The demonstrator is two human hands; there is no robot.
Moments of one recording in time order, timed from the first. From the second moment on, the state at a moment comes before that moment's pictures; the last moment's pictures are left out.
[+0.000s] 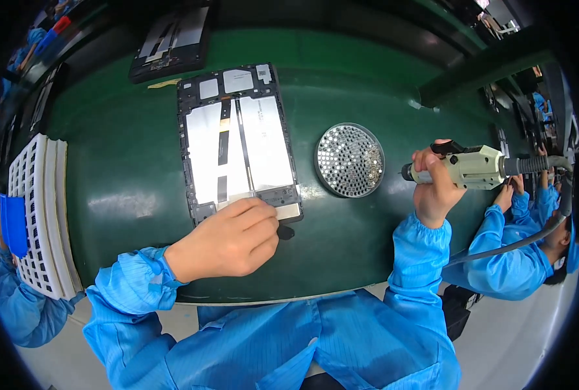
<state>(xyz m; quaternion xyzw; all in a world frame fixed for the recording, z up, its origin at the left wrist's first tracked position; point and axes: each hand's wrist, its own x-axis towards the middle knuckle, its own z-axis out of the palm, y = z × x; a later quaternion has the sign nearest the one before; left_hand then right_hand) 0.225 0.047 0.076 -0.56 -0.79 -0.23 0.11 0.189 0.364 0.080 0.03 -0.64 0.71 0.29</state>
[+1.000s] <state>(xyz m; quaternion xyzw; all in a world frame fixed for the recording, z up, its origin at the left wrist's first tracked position) 0.191 0.048 0.084 -0.56 -0.80 -0.23 0.02 0.159 0.339 0.104 0.11 -0.65 0.72 0.22</state>
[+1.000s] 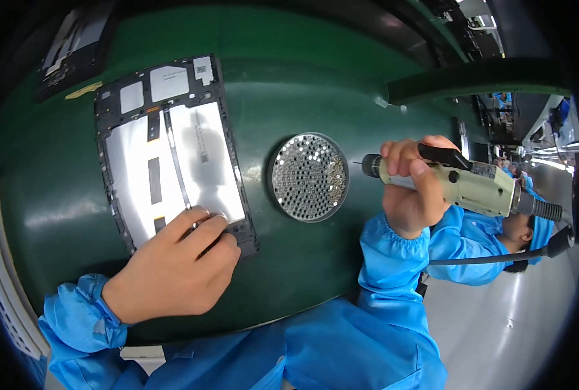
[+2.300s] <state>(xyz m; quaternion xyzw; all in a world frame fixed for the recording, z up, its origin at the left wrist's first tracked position) 0.193 0.050 0.065 -0.49 -0.82 -0.30 0.04 0.138 0.326 0.083 0.08 -0.64 0.74 0.19</state>
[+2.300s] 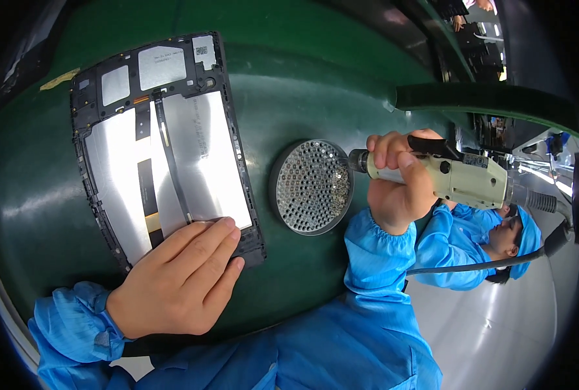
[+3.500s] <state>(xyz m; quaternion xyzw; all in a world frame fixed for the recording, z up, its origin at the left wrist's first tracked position) 0.197 0.049 0.055 -0.47 -0.81 -0.34 0.06 0.217 0.242 0.109 0.22 -0.66 0.71 0.05</state>
